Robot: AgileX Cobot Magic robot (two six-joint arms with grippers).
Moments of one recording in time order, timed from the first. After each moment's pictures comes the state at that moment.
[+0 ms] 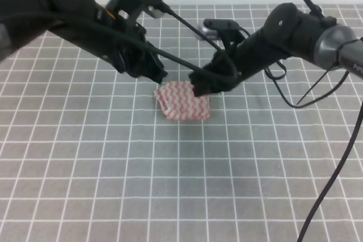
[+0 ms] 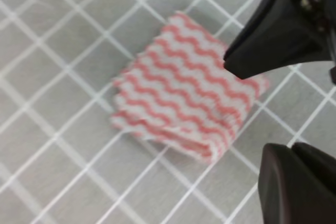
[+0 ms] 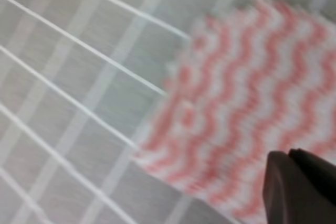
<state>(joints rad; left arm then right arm) -0.42 1.78 -1.52 -0.41 0.81 0.71 0.40 2.21 -1.80 0.66 0.85 -0.39</state>
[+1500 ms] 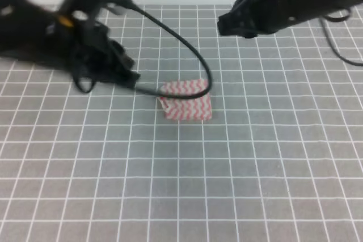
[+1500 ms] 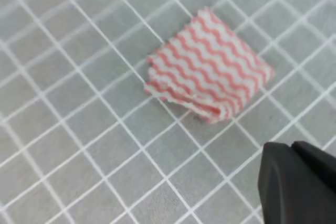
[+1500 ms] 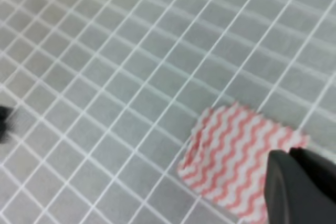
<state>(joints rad) -0.40 1.44 -1.26 -0.32 0.69 0.56 0.38 1.70 -1.58 0.58 0.74 -0.46</state>
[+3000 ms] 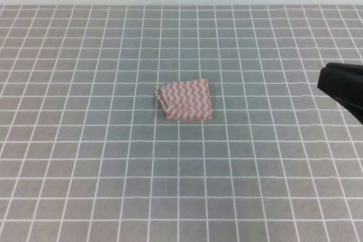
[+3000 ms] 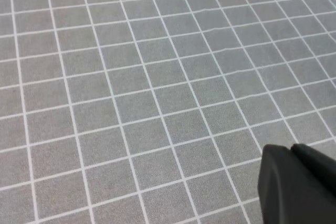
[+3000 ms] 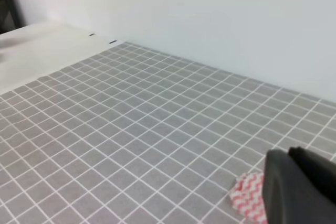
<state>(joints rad) -0.40 0.09 -0.61 -0.04 1.19 -0.07 0.38 0.77 -0.74 1.17 0.46 -1.08</state>
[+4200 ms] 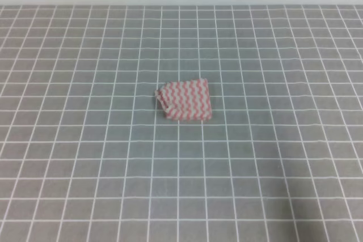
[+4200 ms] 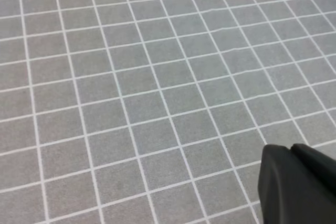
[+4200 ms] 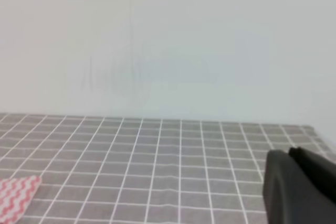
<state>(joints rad) -0.40 0.09 -0.61 -0.01 1.20 -0.06 0.14 0.23 -0.17 1.36 -0.06 -1.34</state>
